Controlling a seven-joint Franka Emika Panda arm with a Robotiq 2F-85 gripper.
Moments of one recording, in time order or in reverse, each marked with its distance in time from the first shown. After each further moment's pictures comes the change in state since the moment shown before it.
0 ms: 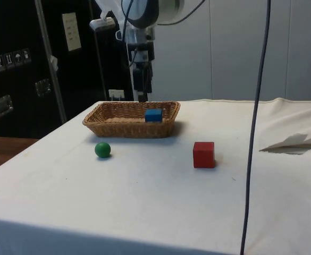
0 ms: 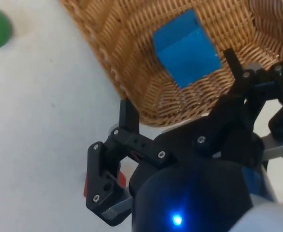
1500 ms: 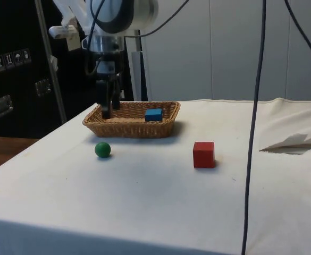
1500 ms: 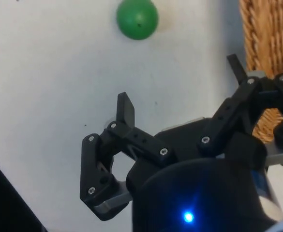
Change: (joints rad) arm 0.027 0.076 0.180 0.118 0.067 -0.006 0.131
